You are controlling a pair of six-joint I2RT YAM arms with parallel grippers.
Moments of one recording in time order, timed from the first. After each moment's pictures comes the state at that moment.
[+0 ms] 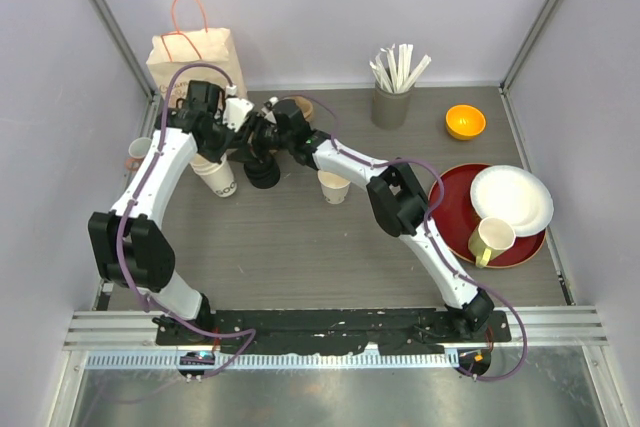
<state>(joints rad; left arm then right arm) -0.16 1.59 1.50 -0.93 -0.03 0.47 0.77 2.54 2.17 0.09 -0.59 1.40</state>
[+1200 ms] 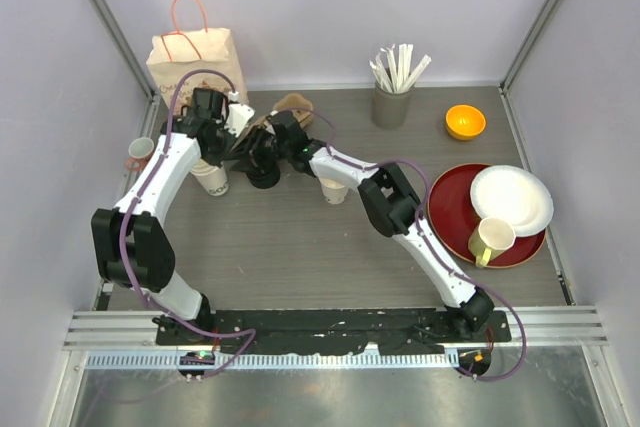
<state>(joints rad) -0.17 1.59 1.41 -0.82 -0.10 0.50 0.77 2.64 2.19 0.10 -0.58 1.43</state>
